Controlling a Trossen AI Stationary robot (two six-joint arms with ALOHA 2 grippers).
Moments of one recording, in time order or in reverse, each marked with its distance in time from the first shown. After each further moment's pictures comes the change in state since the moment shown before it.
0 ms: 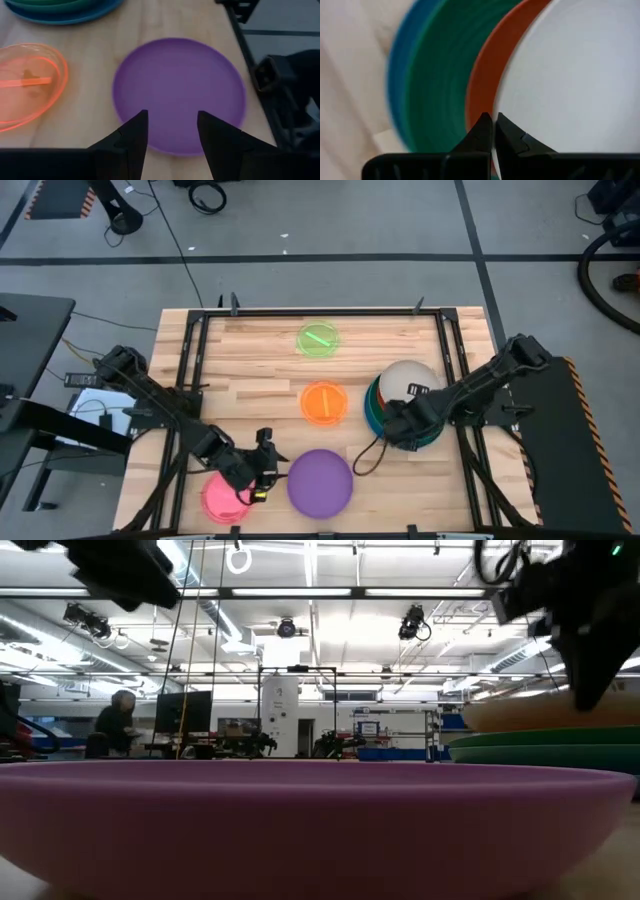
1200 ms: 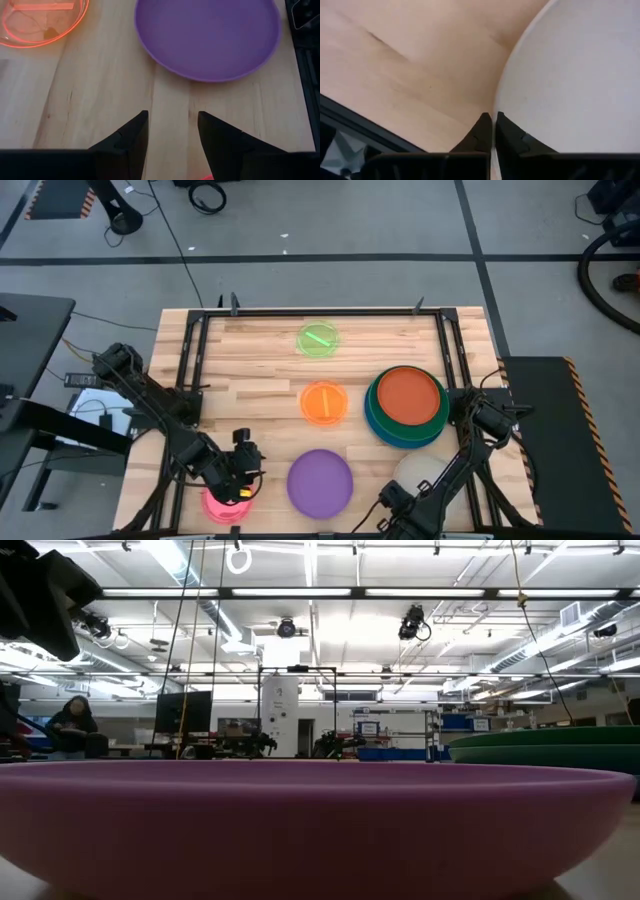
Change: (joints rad) left arm -0.129 -0.039 0.000 -0.358 -0.042 -0.284; right arm 0.469 0.655 0.596 0.100 -0.255 1.095
